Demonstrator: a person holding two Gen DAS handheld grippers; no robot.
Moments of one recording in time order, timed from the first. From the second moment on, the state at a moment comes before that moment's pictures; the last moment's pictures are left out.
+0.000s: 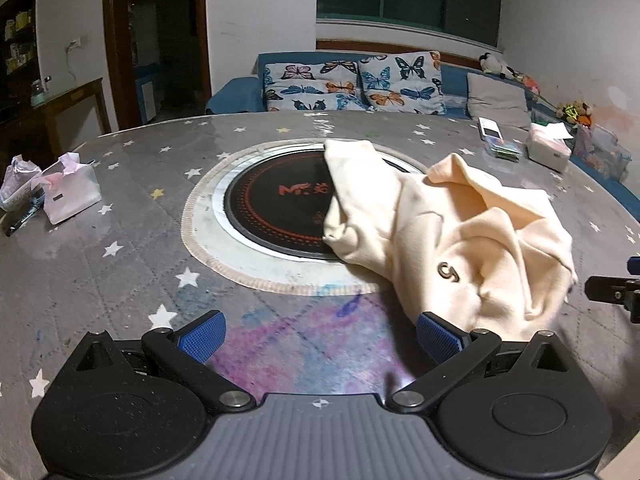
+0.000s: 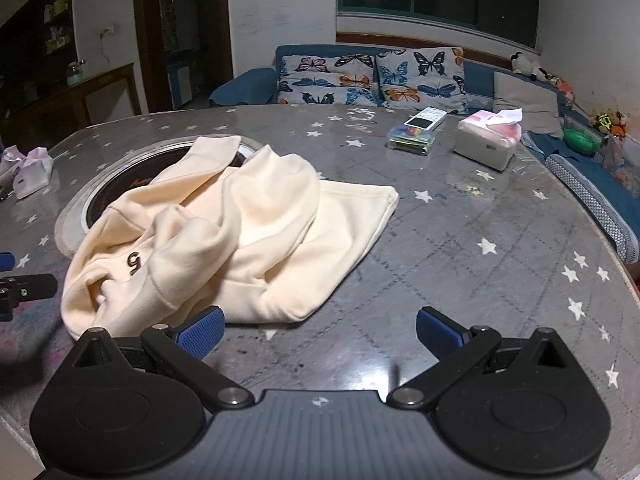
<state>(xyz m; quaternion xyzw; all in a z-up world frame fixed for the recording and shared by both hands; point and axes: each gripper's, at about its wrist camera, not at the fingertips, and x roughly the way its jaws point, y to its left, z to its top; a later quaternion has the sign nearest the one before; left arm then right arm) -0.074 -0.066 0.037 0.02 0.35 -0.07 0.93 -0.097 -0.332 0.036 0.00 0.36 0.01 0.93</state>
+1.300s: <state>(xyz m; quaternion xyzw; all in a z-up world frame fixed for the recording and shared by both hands) -0.076 -0.094 0.045 0.04 0.36 -0.09 0.93 -0.108 -0.304 0.040 0.00 0.36 0.06 0.93</state>
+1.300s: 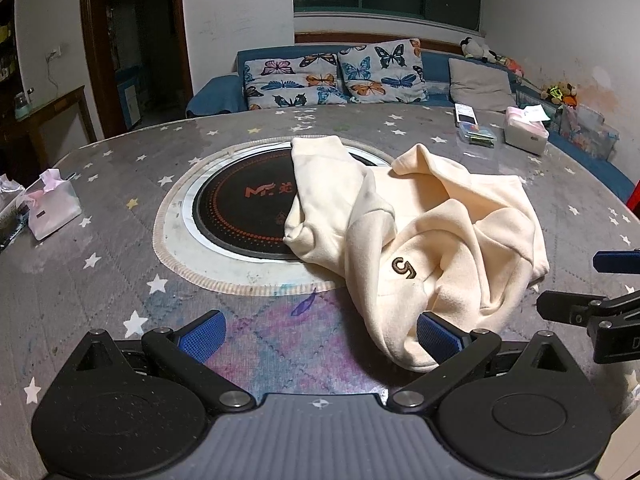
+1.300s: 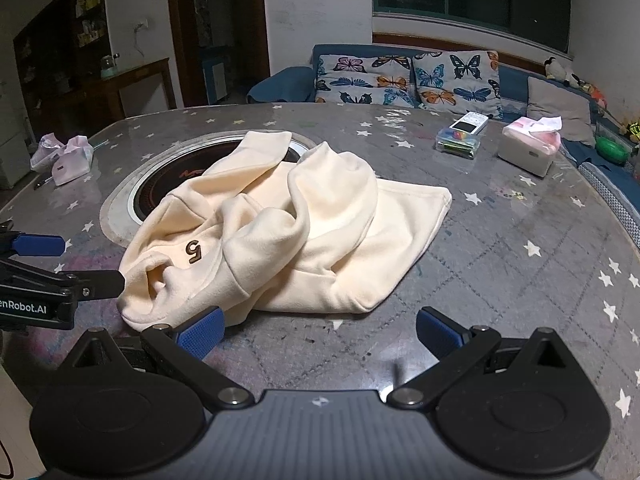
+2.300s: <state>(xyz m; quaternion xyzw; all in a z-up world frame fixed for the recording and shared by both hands) 0.000 -0.105 0.076 0.05 0.31 -0.10 0.94 -0.015 -0.311 0.070 -0.02 0.35 0.08 0.93</state>
